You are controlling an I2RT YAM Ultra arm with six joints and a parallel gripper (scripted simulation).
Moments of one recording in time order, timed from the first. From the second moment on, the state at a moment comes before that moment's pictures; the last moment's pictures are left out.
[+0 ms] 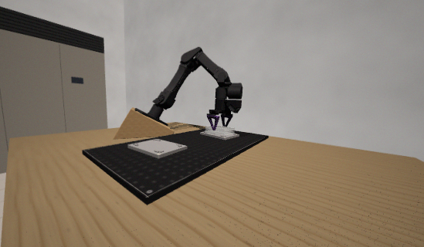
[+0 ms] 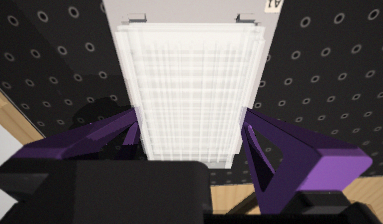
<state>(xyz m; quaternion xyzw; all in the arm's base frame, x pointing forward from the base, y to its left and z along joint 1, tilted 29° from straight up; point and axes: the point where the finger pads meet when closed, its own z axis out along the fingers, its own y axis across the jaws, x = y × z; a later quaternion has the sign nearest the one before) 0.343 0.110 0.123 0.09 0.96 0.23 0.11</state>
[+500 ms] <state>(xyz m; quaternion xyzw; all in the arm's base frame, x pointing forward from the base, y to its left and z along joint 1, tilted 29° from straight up) 0.343 0.111 0.121 0.09 0.96 0.23 0.11</state>
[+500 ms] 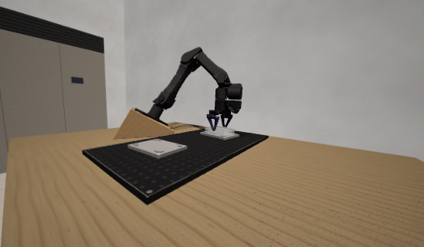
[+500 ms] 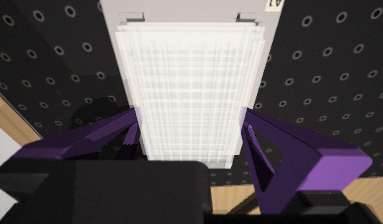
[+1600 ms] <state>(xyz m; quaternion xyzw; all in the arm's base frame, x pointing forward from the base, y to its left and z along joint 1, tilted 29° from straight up) 0.344 0.111 0.119 0.09 0.96 0.23 0.11</state>
